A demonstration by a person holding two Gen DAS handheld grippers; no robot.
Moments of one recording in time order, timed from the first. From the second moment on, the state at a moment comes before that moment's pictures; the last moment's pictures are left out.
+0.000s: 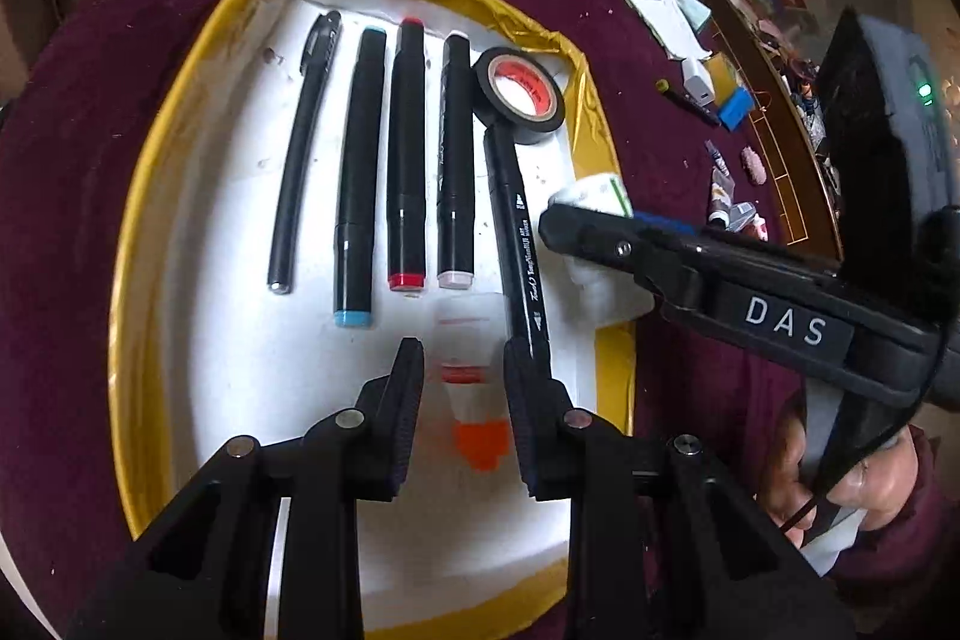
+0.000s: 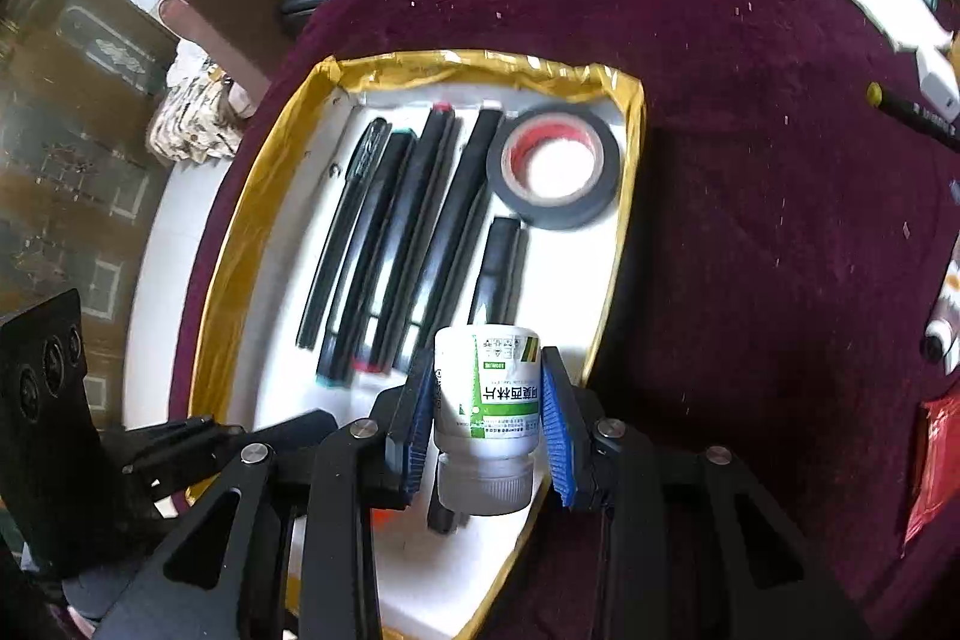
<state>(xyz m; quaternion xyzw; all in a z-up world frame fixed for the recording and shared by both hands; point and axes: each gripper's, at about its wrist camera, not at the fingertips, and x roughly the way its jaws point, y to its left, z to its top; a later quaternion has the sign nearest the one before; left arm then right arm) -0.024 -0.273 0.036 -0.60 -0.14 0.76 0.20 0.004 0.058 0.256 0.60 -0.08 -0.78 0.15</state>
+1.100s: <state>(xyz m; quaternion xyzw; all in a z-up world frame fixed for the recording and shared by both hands) -0.006 -0.297 0.065 -0.58 -0.21 0.76 0.19 0.005 0.098 0.296 0.54 -0.09 -0.83 0.07</state>
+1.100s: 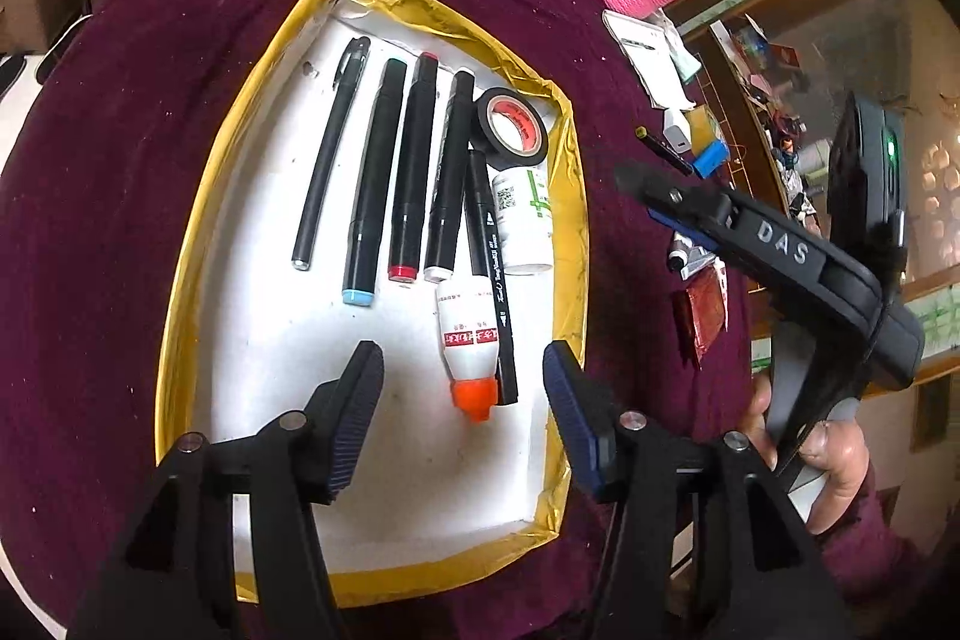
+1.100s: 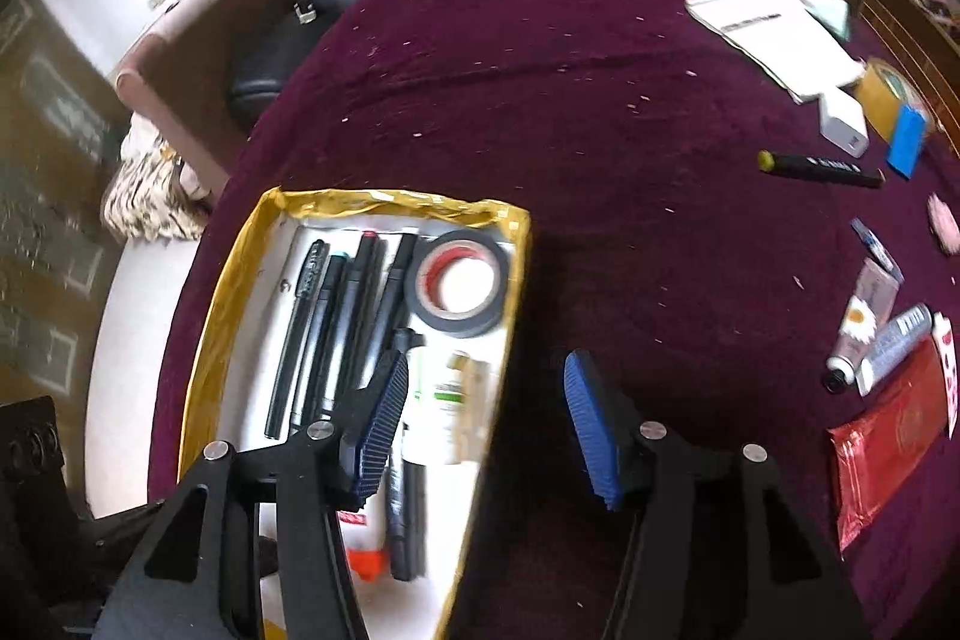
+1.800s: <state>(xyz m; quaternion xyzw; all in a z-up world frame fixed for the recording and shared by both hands) 0.004 -0.172 0.079 -0.60 -0.17 0.75 0.24 0.082 0.308 0.277 0.54 -0.21 -0.81 -0.05</state>
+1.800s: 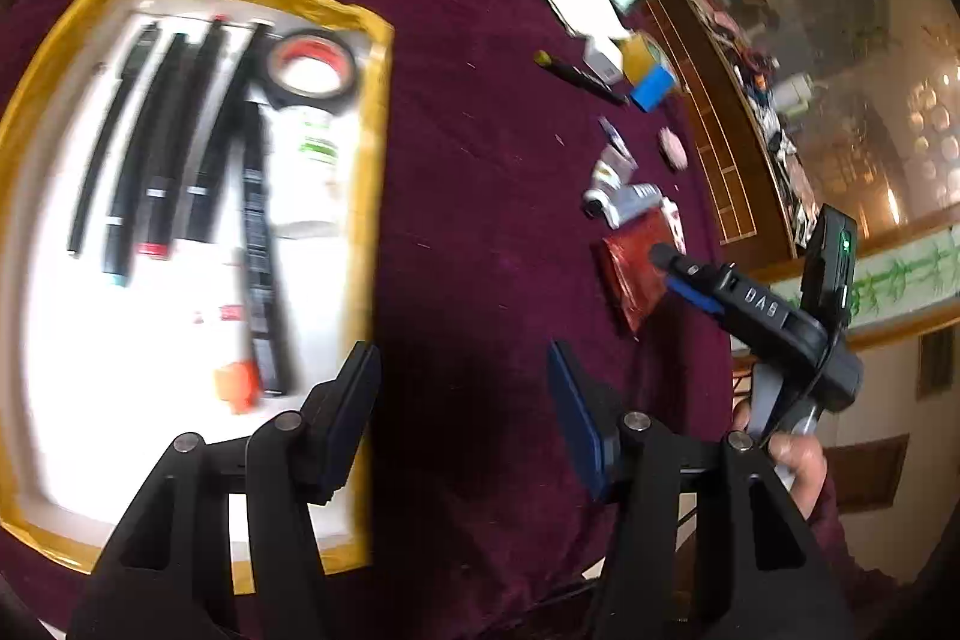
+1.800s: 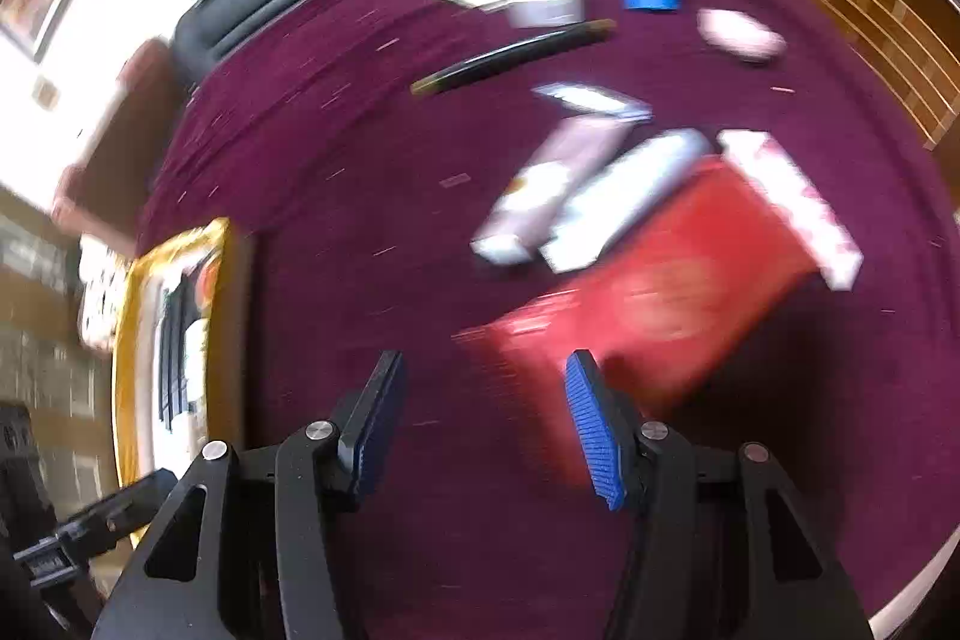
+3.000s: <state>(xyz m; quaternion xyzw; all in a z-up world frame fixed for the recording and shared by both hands) -0.011 0.039 0.090 -0.56 -0.04 0.76 0.31 0.036 0.444 0.238 0.58 -0.07 -0.81 -0.01</state>
